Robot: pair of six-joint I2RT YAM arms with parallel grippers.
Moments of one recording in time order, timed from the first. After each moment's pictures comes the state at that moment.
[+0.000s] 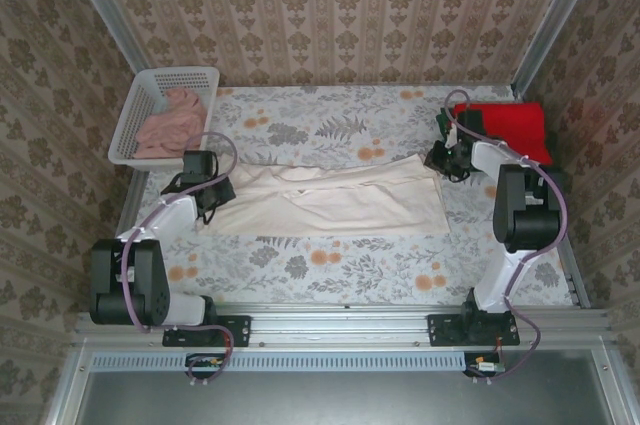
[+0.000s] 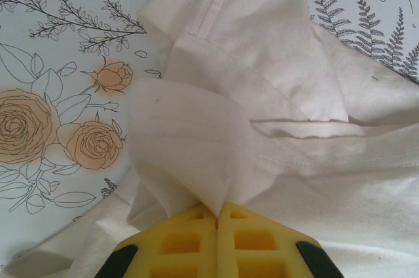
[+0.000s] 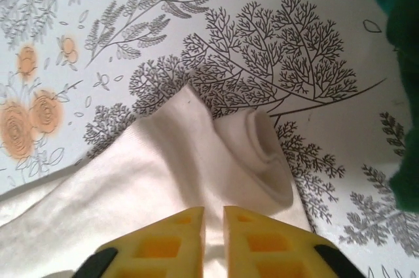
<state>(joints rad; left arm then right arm) -0.10 1.37 0.74 -0.33 -0.01 -0.43 -0.08 1.84 1.18 -0.42 -0.29 0.38</state>
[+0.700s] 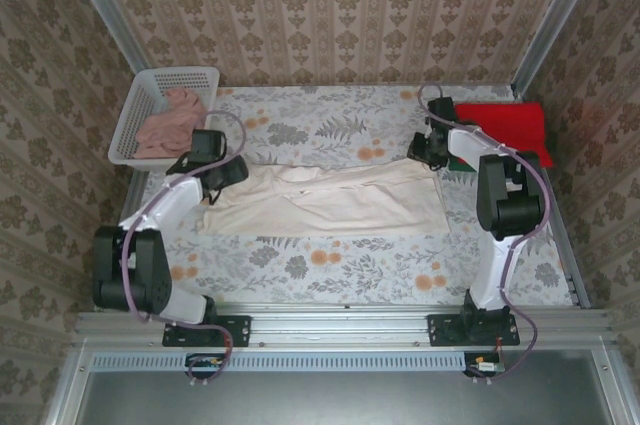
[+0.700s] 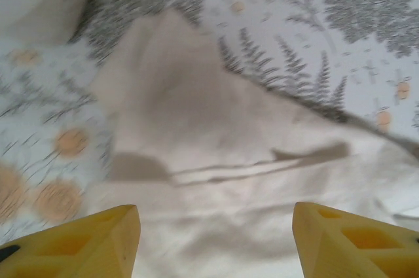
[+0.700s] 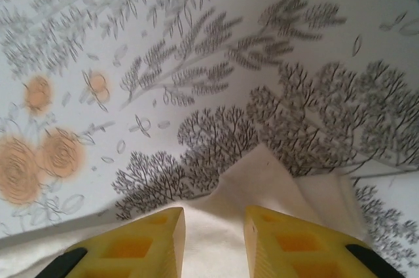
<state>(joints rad) -0.18 1.47 0.95 -0.40 -0.03 -0.40 0.06 1.98 1.39 -0.53 -0.11 0.42</state>
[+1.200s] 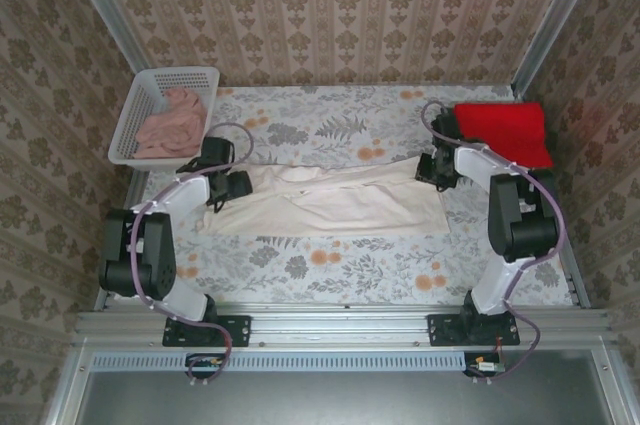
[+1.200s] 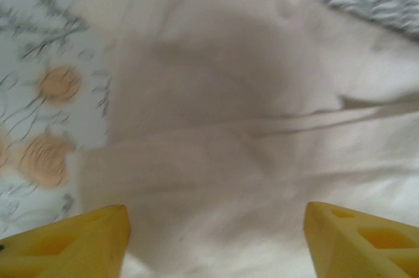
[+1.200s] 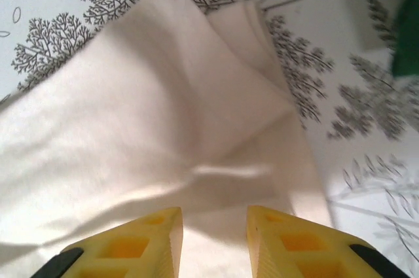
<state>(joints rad) -0.18 1.53 0.89 -0.48 -0.08 -0.40 0.07 1.77 1.13 -0.57 -0.02 0.42</state>
